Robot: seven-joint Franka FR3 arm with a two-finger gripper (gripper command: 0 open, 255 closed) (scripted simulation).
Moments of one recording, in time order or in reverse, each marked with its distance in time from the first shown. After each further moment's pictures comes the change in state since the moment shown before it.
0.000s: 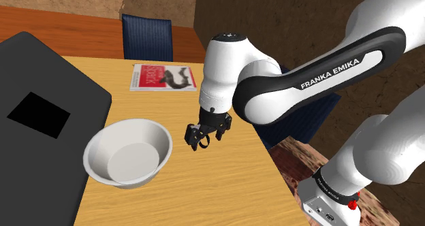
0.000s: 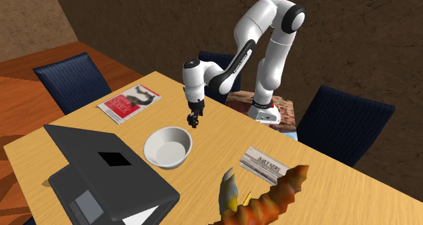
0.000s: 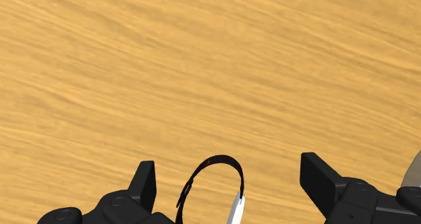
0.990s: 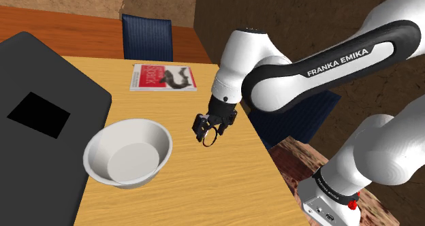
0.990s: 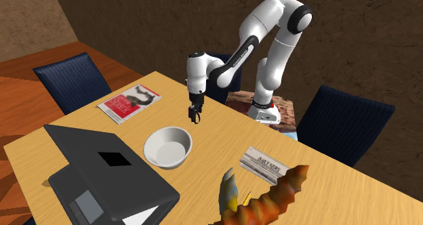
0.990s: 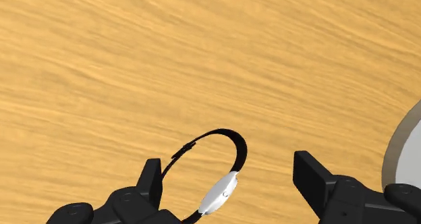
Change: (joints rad) arm 0.022 -0.112 -0.091 -0.100 0.189 0.088 -0.220
